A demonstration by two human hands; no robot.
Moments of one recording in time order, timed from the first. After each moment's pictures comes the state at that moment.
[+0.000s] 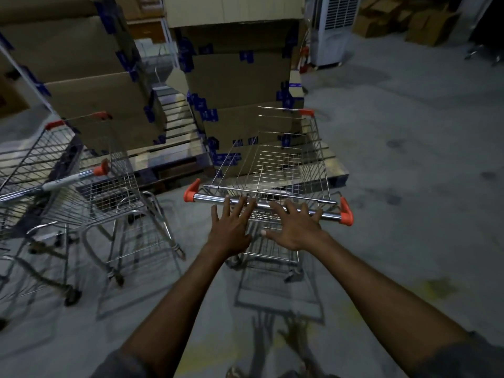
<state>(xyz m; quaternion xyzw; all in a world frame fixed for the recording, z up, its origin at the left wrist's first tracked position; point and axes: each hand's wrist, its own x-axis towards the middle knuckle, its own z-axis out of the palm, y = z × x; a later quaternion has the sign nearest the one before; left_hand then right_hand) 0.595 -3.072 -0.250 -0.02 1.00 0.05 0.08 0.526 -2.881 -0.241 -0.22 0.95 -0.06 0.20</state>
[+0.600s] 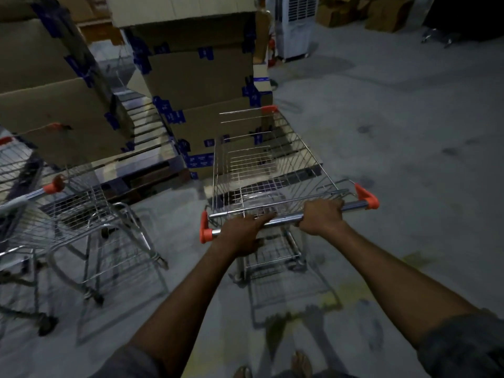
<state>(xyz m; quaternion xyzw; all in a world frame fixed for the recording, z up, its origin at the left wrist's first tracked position) 0.558 -2.986 -0.253 0.14 0.98 0.04 0.09 0.491 -2.769 -0.238 -0.10 0.98 0.05 0.13</state>
